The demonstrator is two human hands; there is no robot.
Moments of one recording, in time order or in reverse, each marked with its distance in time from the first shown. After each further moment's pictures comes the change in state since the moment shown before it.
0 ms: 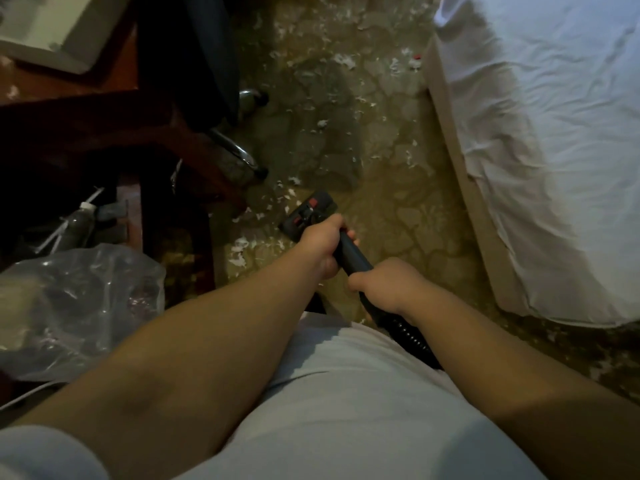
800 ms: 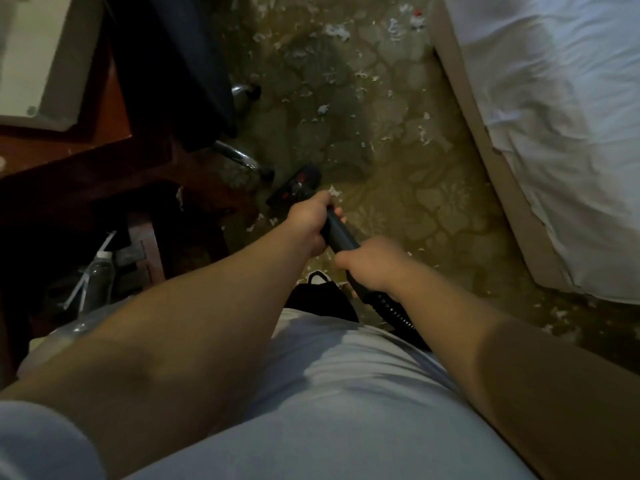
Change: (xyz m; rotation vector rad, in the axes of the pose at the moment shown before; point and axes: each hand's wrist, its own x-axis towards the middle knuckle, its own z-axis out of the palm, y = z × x) left_hand 0.046 0.125 -0.021 0.160 0.093 0.009; right_hand 0.066 -0.112 0.008 0.104 -0.027 0.005
